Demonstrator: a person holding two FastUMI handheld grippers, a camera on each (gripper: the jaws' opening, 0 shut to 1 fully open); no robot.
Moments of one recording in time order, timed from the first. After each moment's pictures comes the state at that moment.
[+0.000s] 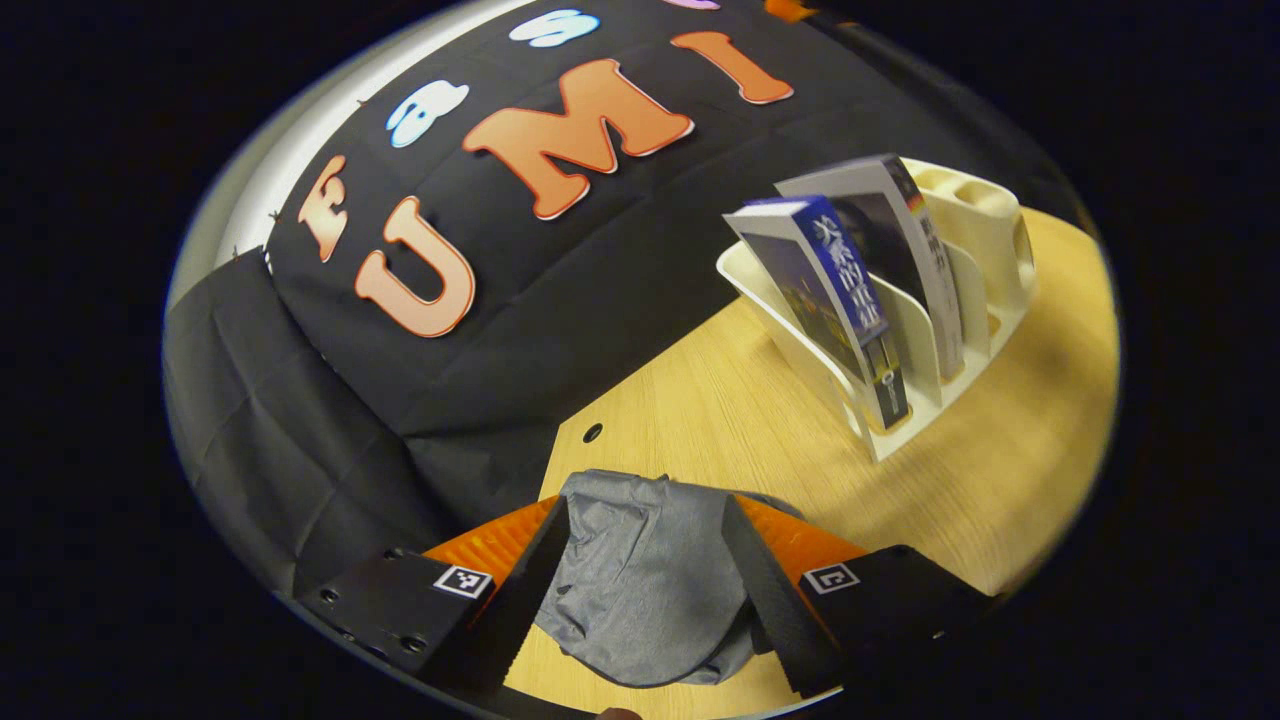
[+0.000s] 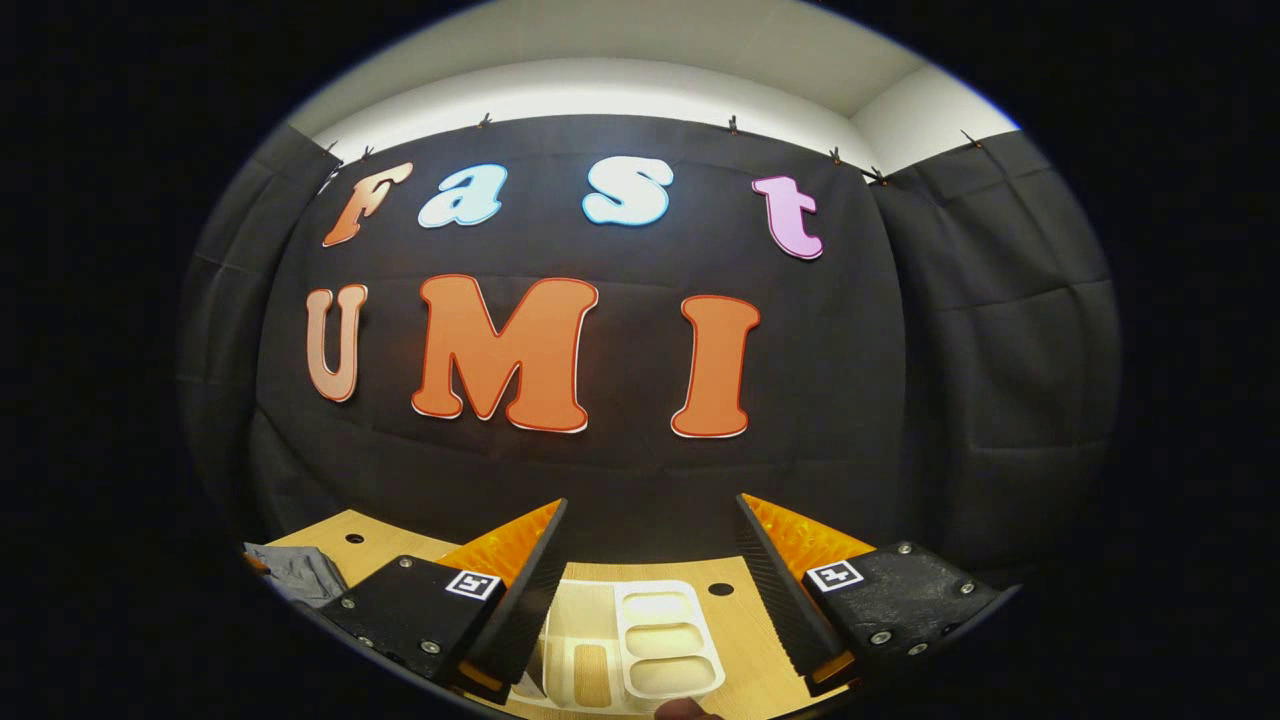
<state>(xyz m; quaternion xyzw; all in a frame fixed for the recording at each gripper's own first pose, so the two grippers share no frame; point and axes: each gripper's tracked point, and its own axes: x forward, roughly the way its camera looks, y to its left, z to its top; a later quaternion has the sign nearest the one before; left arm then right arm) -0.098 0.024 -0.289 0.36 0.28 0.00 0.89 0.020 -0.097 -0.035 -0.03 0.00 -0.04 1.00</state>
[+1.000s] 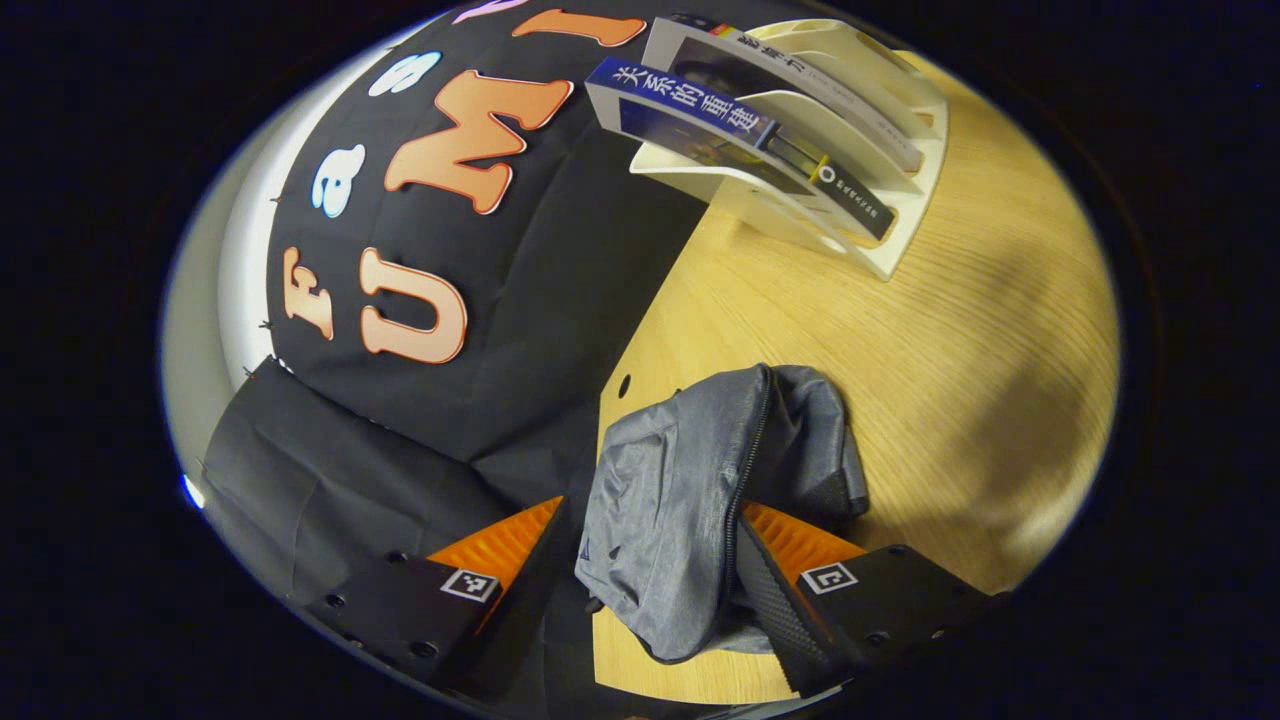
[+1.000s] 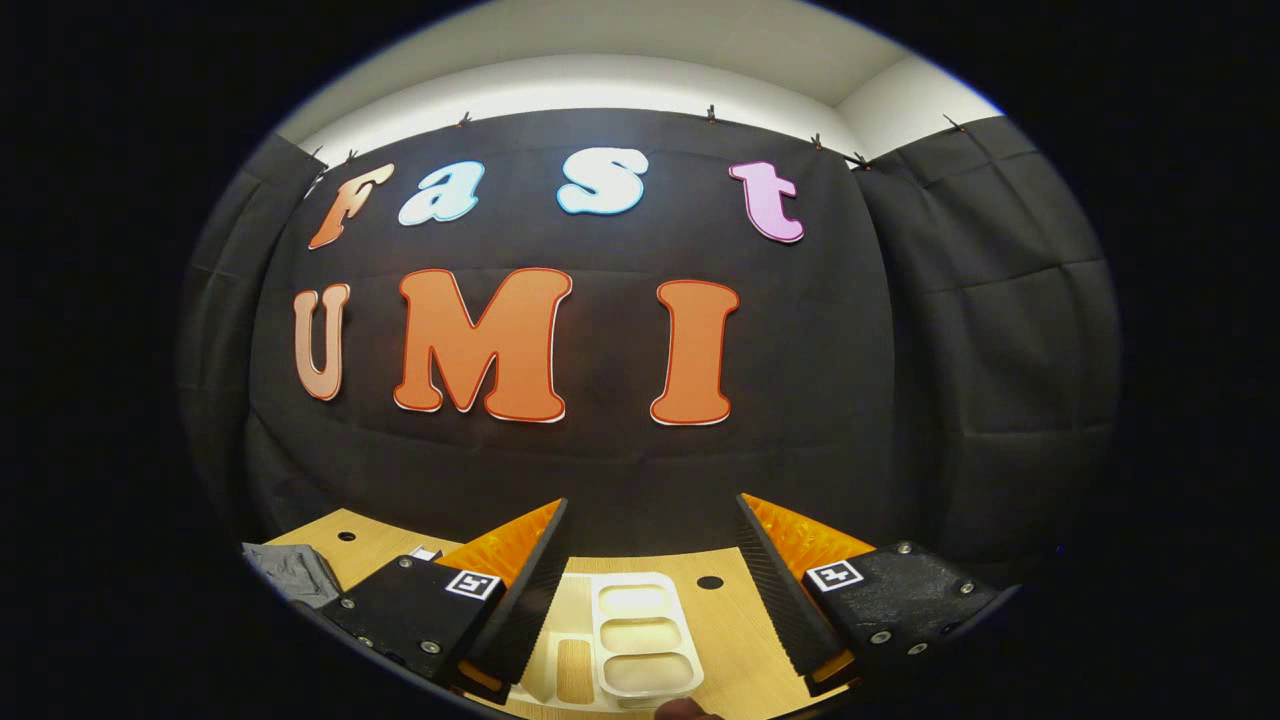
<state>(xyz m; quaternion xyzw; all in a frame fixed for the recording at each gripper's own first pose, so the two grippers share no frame) -0.124 0.069 -0.366 0.52 0.29 0.06 0.80 0.024 -0.126 -0.046 -0.02 0.01 -0.05 1.00</state>
